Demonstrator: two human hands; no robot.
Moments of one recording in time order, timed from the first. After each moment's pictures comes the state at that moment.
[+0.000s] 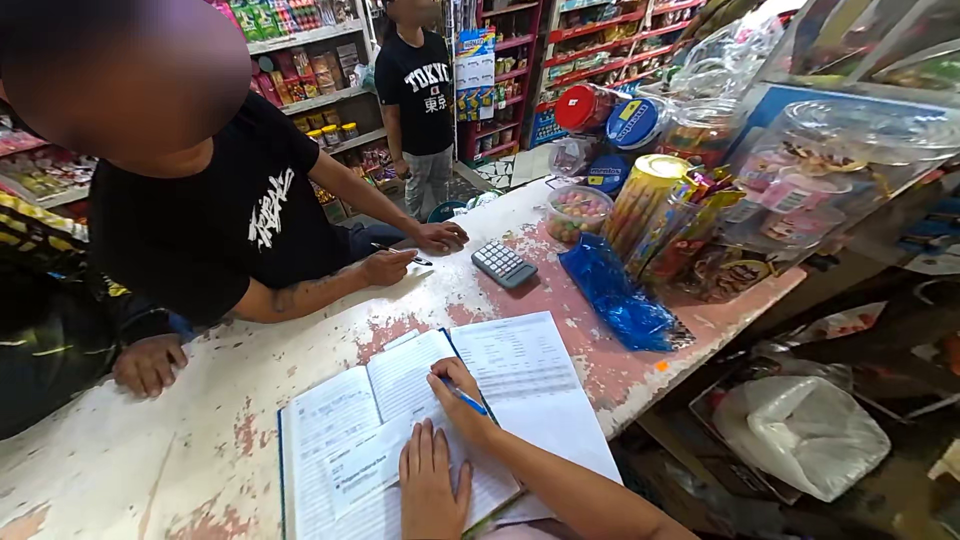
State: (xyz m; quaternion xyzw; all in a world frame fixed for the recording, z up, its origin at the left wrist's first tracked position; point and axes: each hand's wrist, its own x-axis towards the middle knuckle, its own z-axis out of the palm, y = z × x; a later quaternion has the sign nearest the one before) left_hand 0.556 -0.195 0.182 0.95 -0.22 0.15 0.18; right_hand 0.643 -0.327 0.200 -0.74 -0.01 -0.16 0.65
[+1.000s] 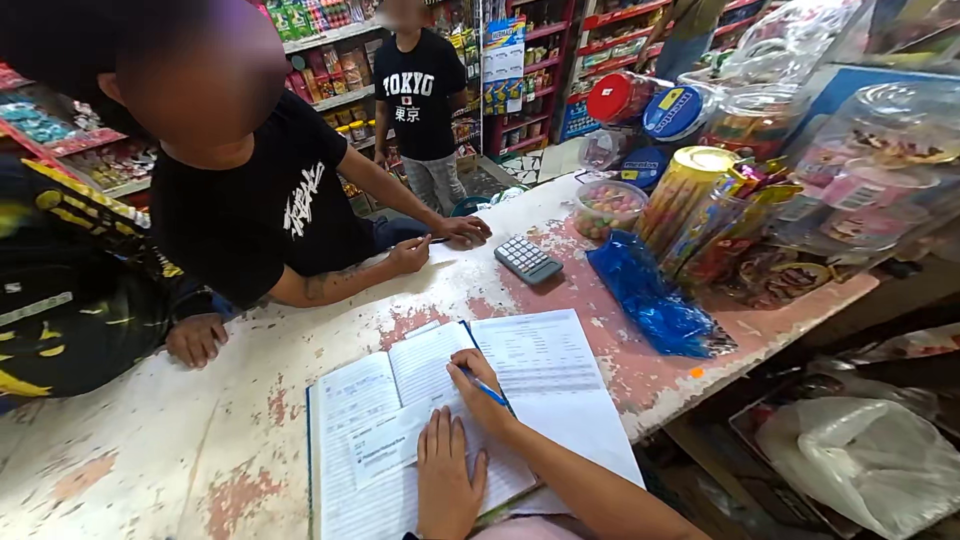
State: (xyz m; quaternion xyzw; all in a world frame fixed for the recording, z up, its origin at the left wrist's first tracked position) left_hand 0.556 -0.195 0.179 0.94 -0.22 0.18 0.16; right_hand 0.643 -0.327 0.201 -0.74 -0.01 -0.15 0.66
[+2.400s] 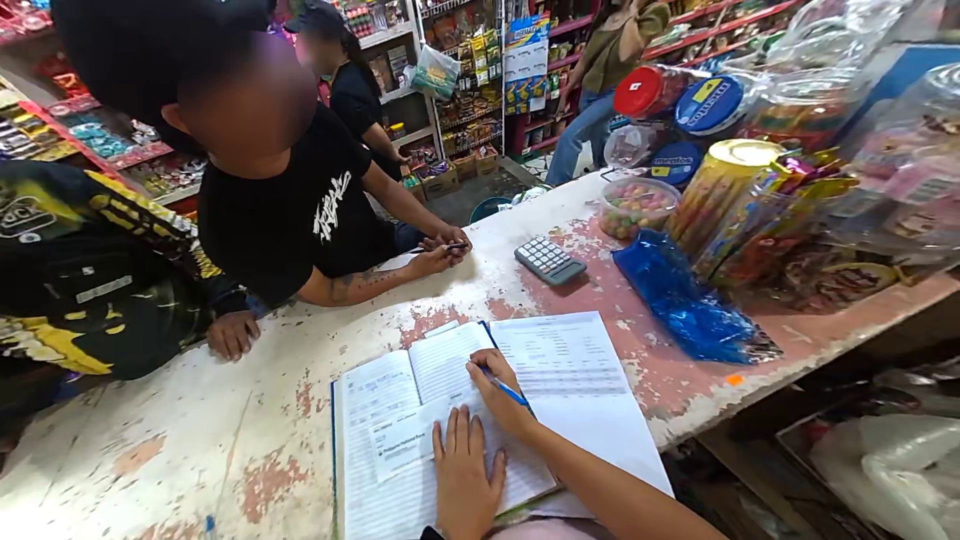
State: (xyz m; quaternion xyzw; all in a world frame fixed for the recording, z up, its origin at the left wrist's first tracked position) left_hand 0.556 -0.195 0.180 0.95 -0.22 0.17 0.15; right_hand 0.644 -0.328 0.199 -0.74 -0.02 -0.15 0.66
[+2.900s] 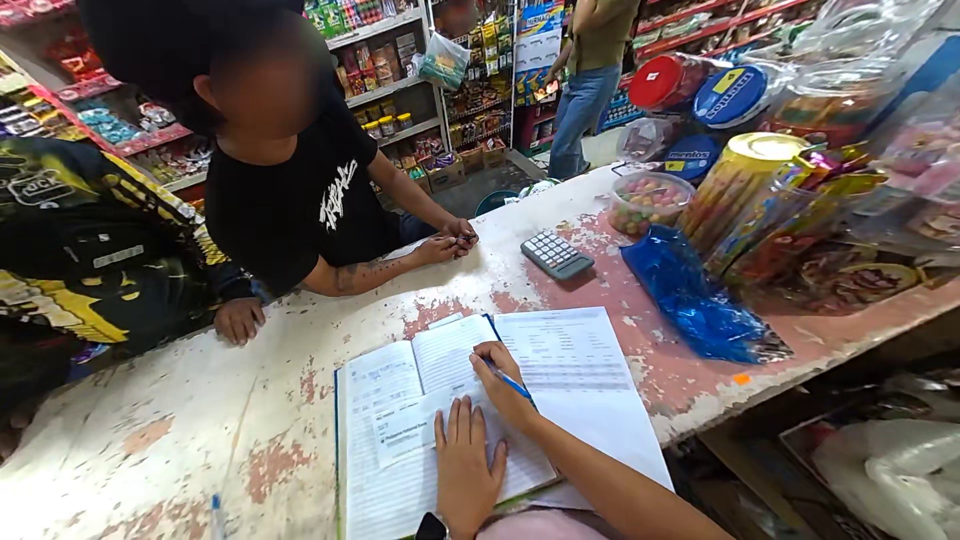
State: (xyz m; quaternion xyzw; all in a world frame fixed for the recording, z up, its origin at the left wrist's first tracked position) left_hand 0.556 -0.196 0.179 0.95 -0.22 0.18 0.15; right_hand 0.643 -0.329 0.198 -0.74 -0.01 -0.15 0.66
